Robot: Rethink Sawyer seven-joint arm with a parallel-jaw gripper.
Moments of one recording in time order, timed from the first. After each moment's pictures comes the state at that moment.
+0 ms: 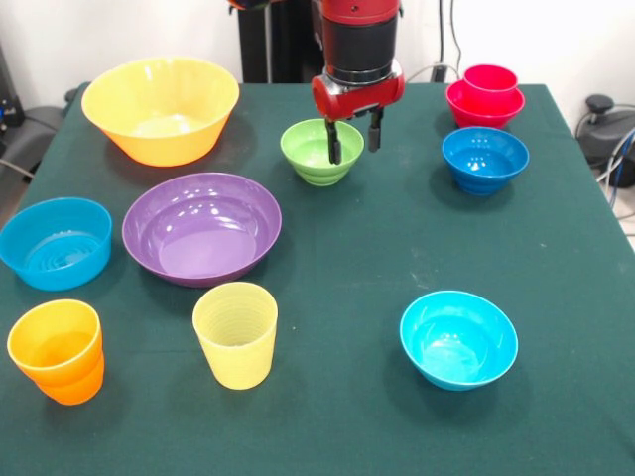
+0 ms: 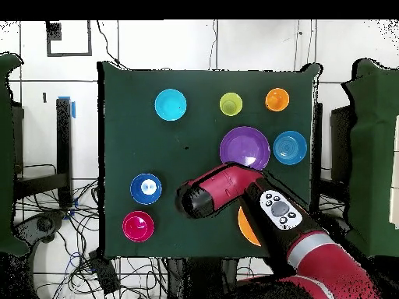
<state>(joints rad) -0.59 -0.58 0.53 1.89 -0.85 0.50 1.83</state>
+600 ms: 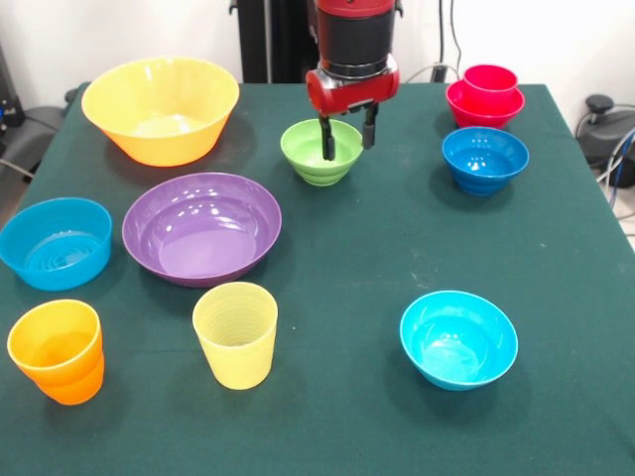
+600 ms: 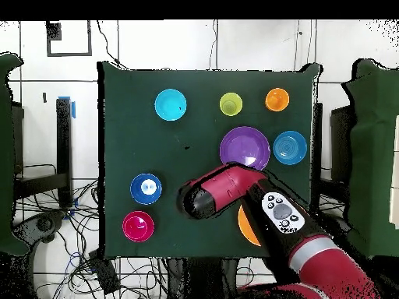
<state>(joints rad) -0.59 -0.61 0.52 1.89 -0.85 0.50 1.83</state>
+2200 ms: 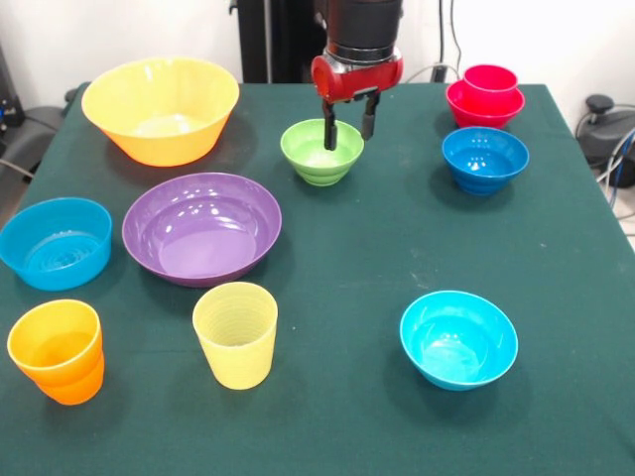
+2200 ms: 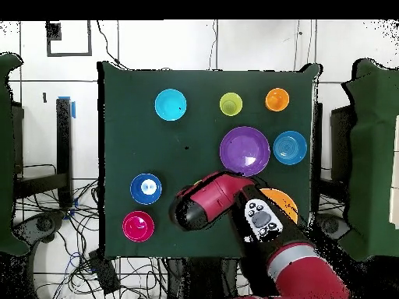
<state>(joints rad) -0.47 -0.66 0.40 1.92 -0.90 0.41 1.83</state>
